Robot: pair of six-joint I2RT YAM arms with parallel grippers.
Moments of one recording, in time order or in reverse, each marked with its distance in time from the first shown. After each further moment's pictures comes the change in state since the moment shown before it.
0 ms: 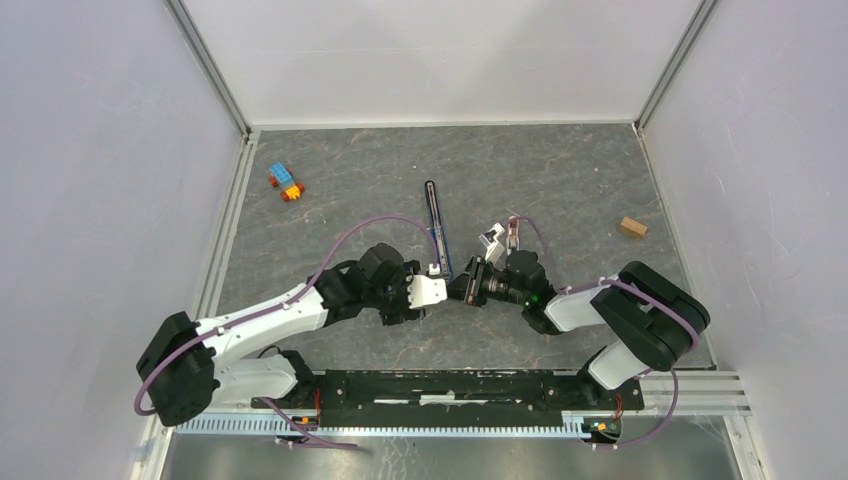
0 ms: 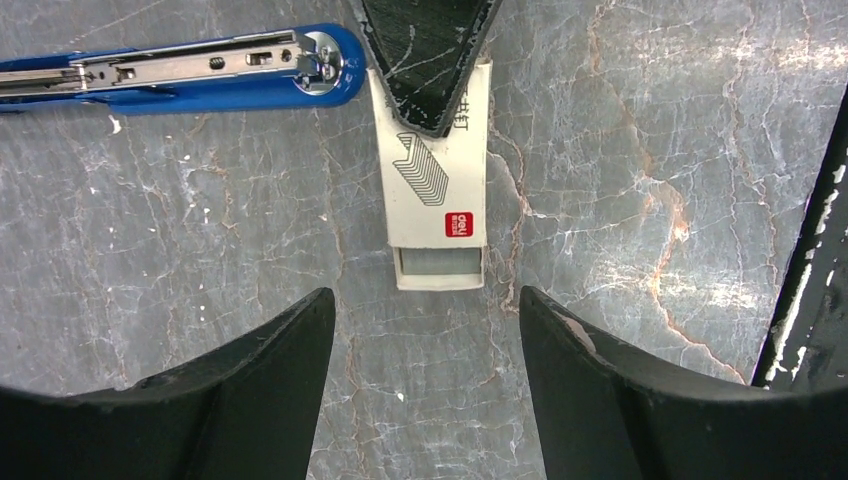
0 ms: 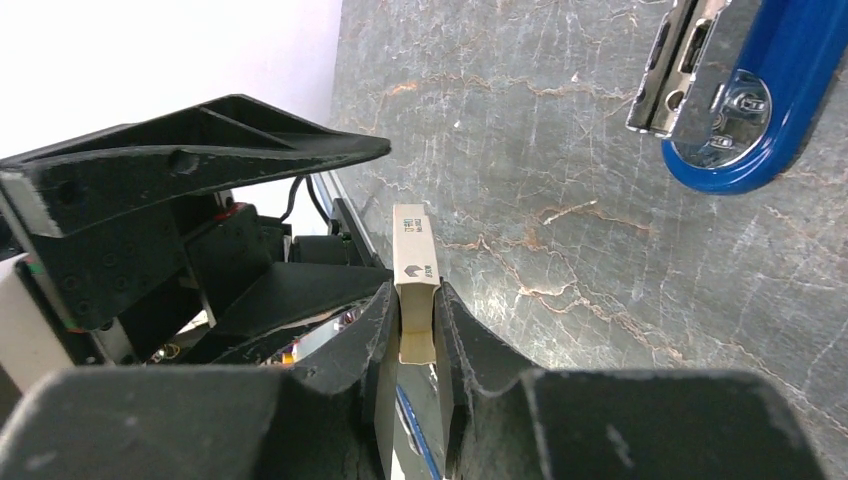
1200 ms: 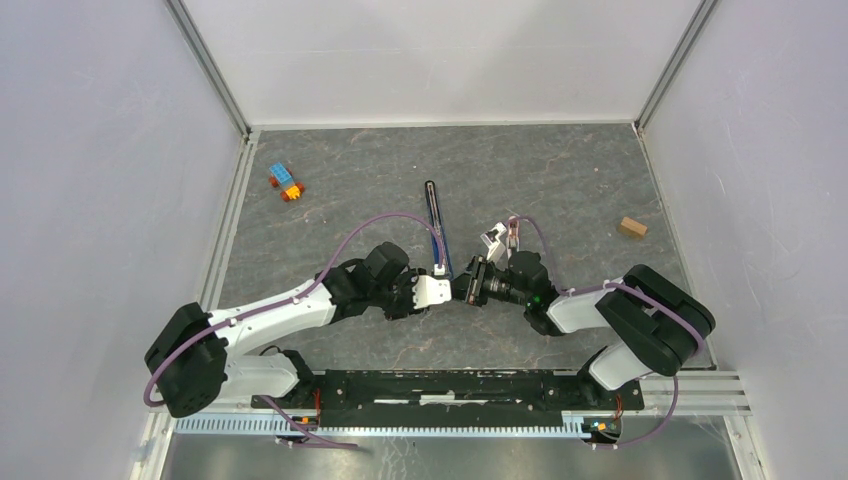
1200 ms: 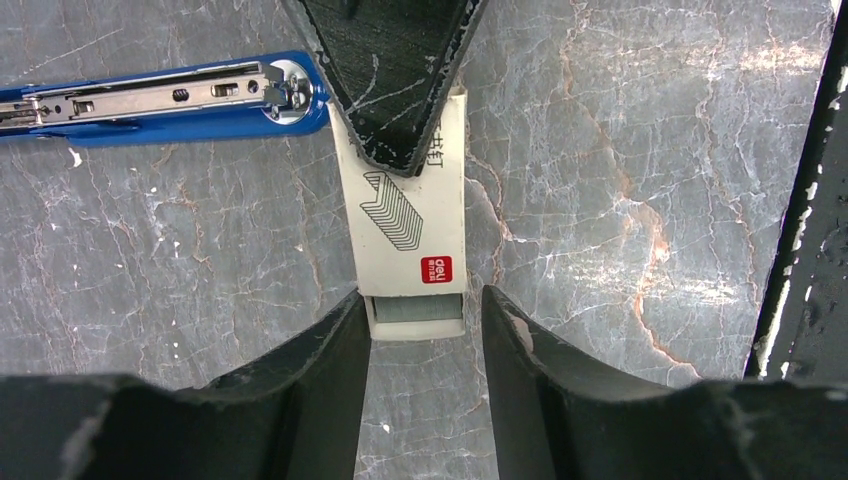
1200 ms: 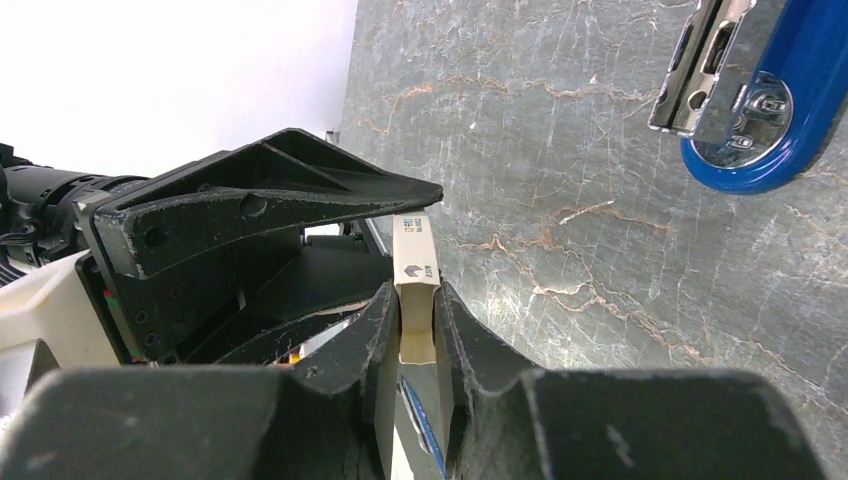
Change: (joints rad) left arm 0.000 0.073 0.008 0.040 0.058 0.000; right arm 0.000 -0.030 -0.011 0.013 -0.002 0.014
